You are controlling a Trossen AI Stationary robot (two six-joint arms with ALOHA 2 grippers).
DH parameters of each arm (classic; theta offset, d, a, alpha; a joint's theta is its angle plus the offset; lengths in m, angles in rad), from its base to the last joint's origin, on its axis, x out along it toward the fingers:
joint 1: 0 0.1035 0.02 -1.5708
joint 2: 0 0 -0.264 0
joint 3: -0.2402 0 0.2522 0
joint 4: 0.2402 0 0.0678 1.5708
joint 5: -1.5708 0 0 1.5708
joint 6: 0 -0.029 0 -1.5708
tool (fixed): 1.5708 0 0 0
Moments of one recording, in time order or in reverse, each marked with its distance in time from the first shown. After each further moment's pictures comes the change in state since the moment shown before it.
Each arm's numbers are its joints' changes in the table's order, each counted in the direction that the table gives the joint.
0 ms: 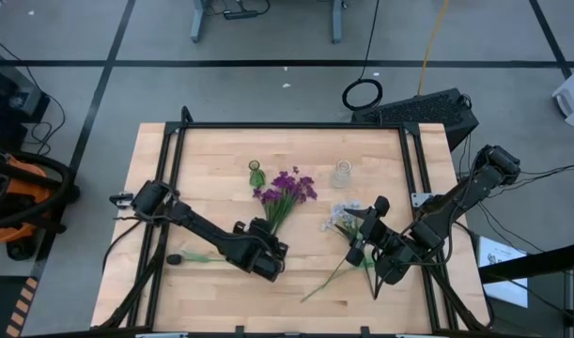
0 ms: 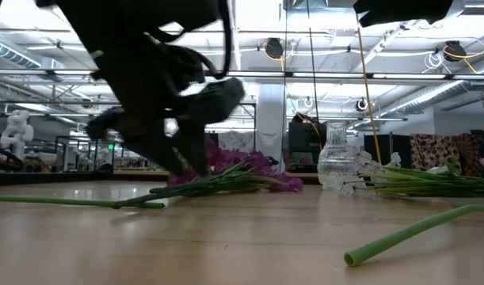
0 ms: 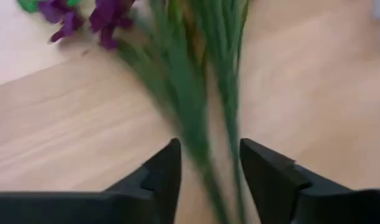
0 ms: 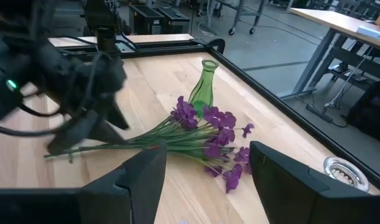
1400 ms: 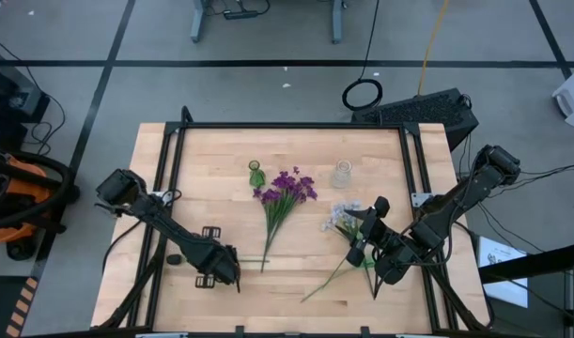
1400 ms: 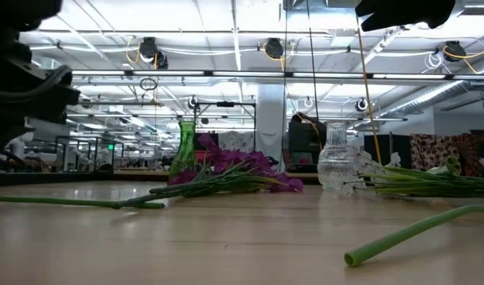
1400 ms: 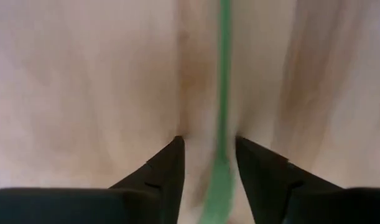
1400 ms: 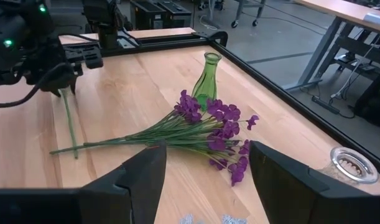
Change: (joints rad) left arm -0.153 -0.272 0.320 0.183 -0.736 -0.941; right arm 0.001 0.000 0.000 0.022 0.025 -0.056
